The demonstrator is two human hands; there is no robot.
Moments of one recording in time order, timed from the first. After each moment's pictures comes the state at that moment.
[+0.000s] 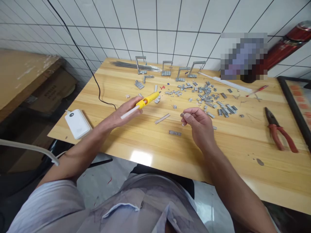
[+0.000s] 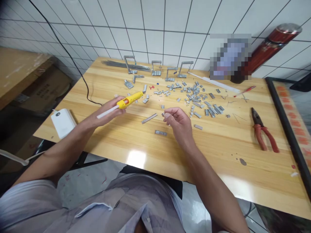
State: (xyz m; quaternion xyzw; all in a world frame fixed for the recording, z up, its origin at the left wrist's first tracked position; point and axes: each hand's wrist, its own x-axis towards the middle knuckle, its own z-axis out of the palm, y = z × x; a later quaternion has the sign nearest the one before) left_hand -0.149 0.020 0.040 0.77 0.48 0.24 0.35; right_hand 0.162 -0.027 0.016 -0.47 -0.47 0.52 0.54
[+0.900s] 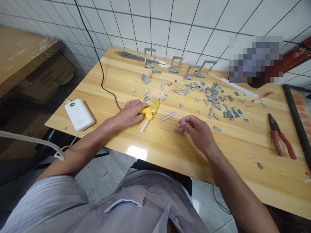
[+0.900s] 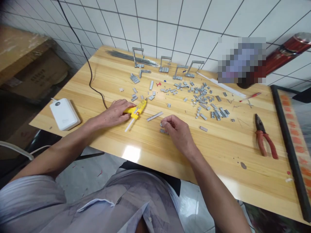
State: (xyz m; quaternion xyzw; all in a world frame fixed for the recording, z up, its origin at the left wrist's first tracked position) left_hand -0.167 0.008 0.000 0.85 0.50 0.09 0.17; right_hand 0.150 -0.042 0.020 -0.54 -0.61 0.46 0.35
